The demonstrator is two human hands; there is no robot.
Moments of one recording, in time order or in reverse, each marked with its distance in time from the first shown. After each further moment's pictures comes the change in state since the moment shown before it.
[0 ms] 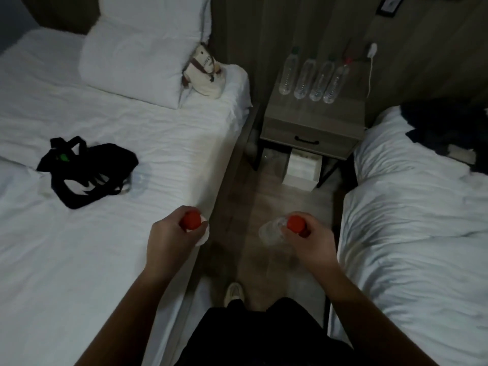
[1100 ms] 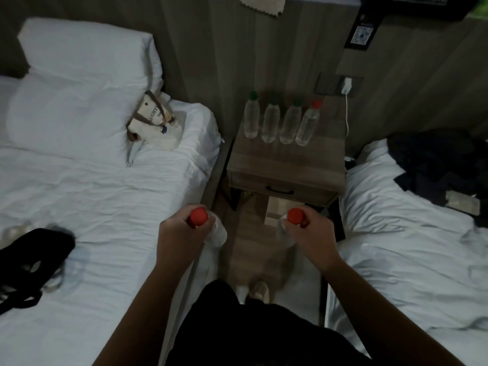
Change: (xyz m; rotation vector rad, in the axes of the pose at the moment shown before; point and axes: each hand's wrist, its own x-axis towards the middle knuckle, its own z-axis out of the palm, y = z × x) left_hand 0.277 0.182 0.165 -0.086 0.042 0.031; right_hand 0.338 -0.005 -0.124 -0.134 0.023 0.002
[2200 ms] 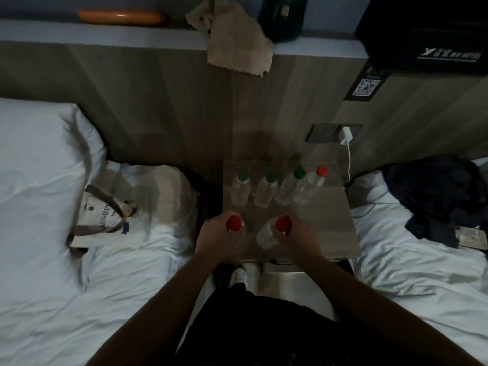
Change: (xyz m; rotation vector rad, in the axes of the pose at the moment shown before) left_hand 0.387 0.028 0.140 0.116 -0.576 0.094; right_hand 0.337 -0.064 0.080 -0.299 -0.023 0.309
